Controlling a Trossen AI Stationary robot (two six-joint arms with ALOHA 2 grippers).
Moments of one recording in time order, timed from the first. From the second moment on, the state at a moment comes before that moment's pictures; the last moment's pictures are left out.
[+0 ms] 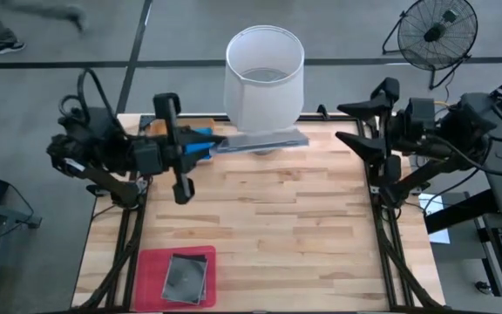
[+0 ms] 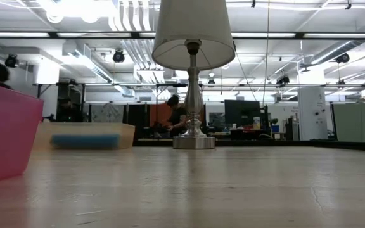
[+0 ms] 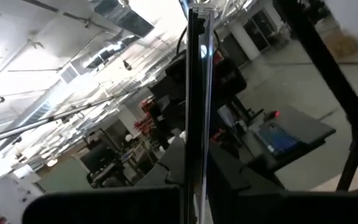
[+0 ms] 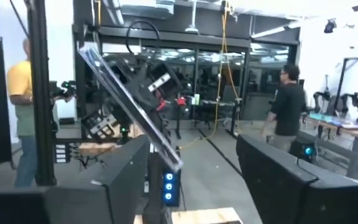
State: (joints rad) left arm -0.35 1.43 2.09 -0.39 -0.39 0.72; right arm 0.41 1.31 2.02 -0.50 0.54 -0.12
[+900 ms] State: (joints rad) left arm -0.35 1.51 2.09 -0.36 -0.39 0.52; right arm 0.41 1.50 2.22 -0.68 0.46 -0.20
